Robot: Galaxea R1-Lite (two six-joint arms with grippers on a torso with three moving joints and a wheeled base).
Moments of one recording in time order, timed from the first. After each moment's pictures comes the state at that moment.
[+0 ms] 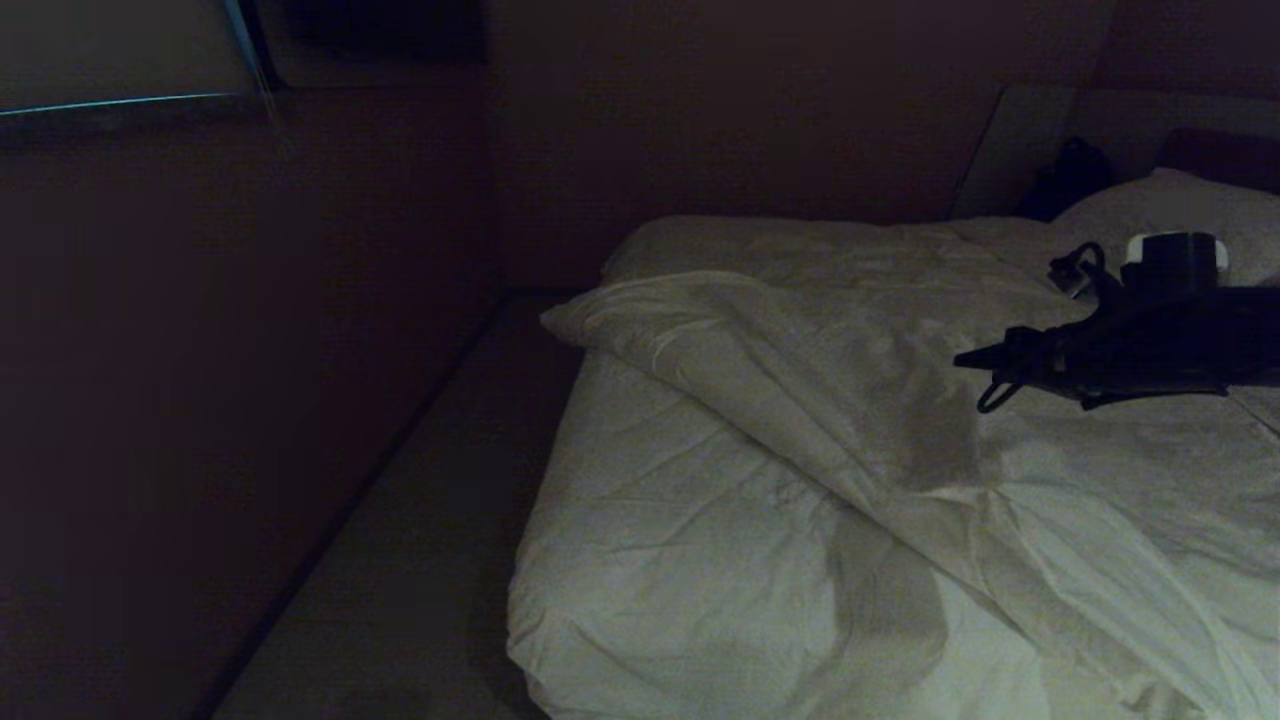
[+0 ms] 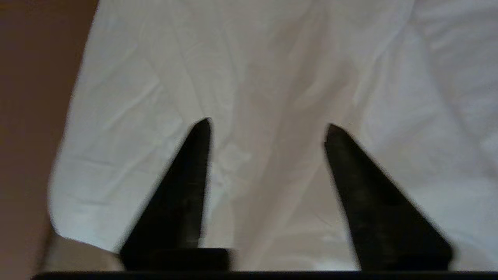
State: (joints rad) left arm 0.01 0.00 0.00 0.00 0.00 0.00; right arm -0.16 1.98 -1.45 0.01 0.38 0.17
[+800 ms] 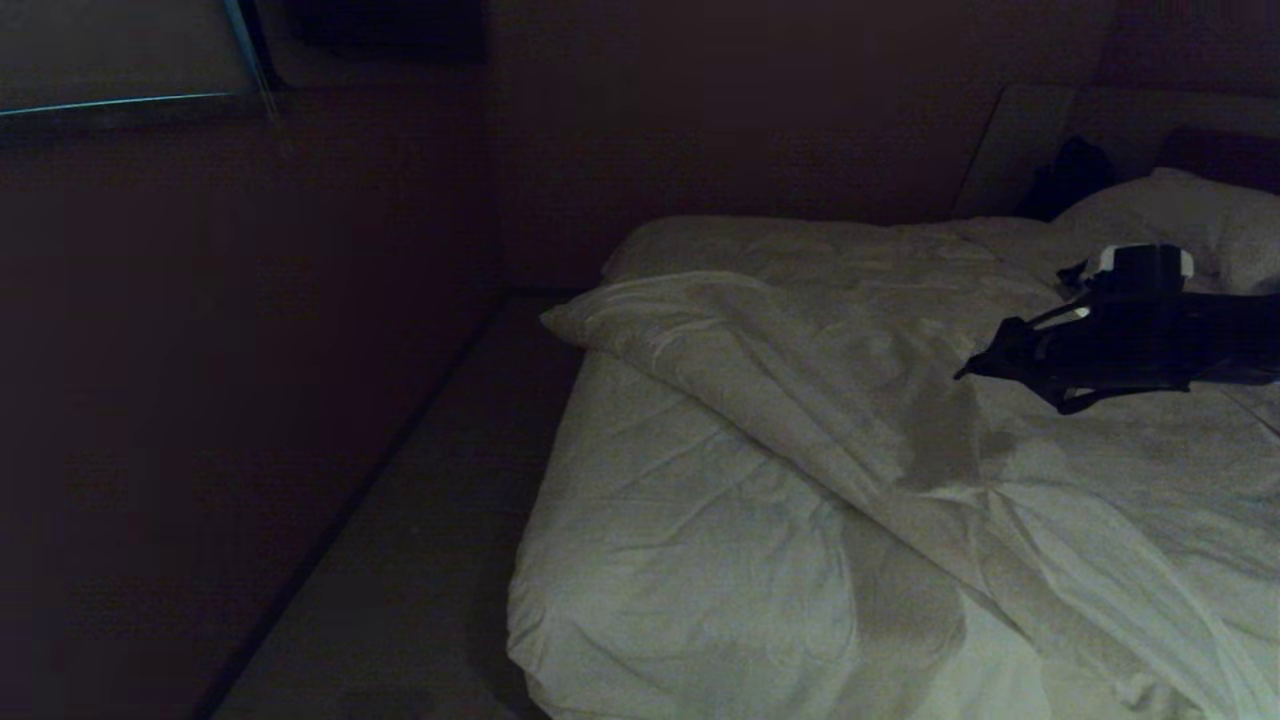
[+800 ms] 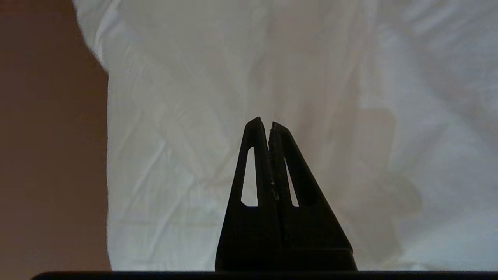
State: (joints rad) left arm 0.01 0.00 0.00 0.00 0.00 0.00; right arm -0.19 2.14 -1.62 0.01 0.35 0.47
